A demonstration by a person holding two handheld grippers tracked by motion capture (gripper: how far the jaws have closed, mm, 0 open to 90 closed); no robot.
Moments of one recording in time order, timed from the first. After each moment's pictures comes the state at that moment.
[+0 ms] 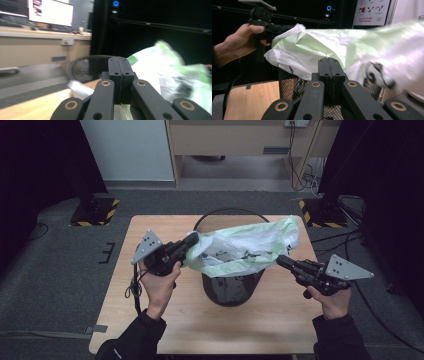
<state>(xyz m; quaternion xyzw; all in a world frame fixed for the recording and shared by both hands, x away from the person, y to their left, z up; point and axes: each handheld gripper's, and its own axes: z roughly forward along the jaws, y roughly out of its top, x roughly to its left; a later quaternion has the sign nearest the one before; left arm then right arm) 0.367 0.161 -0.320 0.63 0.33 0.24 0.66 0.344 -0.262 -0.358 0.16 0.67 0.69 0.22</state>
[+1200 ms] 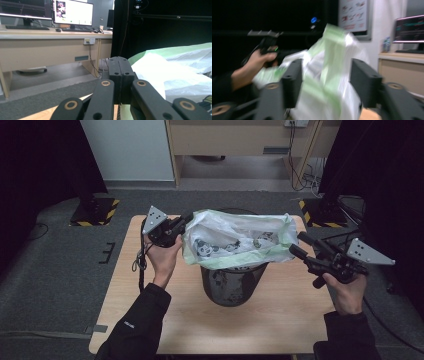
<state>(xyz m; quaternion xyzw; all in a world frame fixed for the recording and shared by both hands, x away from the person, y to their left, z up) 0.432 0.159 -0.326 0.63 0.35 0.29 0.63 0.362 -0.285 -0.325 0.23 0.61 0.72 0.22</state>
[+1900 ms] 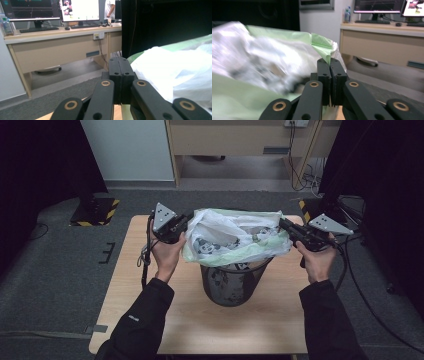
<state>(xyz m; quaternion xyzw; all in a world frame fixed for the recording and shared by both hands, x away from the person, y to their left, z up) 0.453 0.149 -0.335 0.66 0.34 0.33 0.58 0.445 -0.255 -0.348 0.35 0.67 0.59 0.29</state>
